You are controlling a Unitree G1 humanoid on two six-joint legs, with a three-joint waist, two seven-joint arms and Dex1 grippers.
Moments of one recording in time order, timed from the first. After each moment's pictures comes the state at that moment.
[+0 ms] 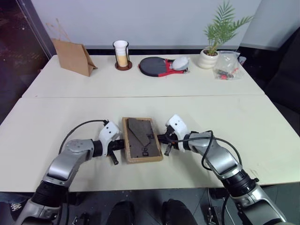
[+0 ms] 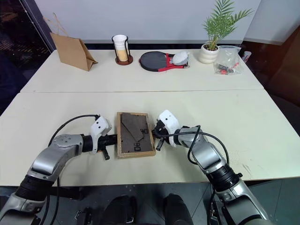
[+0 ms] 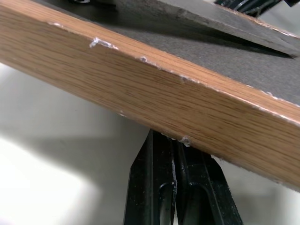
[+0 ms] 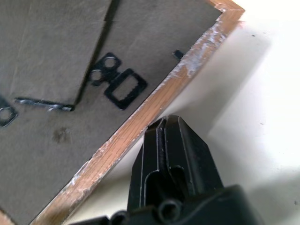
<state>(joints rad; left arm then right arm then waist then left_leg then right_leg) -0.28 0.60 -0.13 -0.10 -0.28 0.54 -0.86 -0.45 -0.46 0.40 -0.15 -0.01 0.60 0.74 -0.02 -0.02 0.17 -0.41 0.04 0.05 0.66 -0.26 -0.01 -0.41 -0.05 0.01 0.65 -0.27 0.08</state>
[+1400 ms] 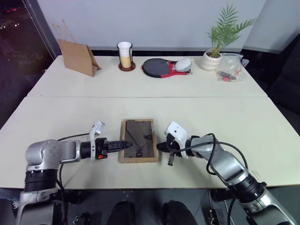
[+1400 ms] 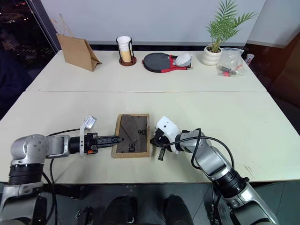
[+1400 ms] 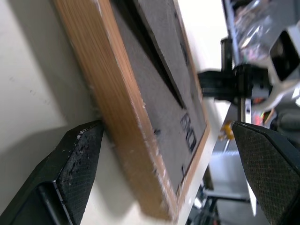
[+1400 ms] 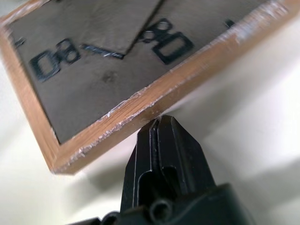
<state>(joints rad) -0.40 0.51 0.25 0.03 -0.84 1.48 -0.73 -0.41 -0.52 0.43 -0.25 0.01 0.63 0.85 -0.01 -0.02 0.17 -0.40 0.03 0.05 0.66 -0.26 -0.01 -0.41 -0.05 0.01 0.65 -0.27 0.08</state>
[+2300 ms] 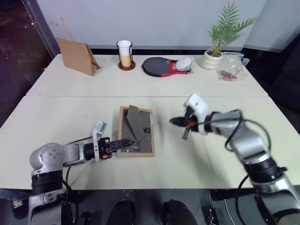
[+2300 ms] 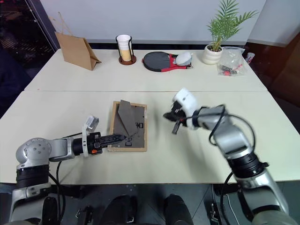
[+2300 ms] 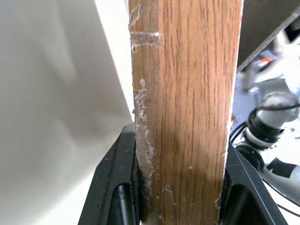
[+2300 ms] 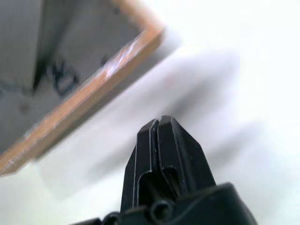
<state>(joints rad) -0.43 0.41 0.39 0.05 -0.96 1.56 -0.67 -0.62 -0.66 0.14 -0.24 0.15 0.69 0.93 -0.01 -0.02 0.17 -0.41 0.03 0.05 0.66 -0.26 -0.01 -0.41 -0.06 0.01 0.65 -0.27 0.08</state>
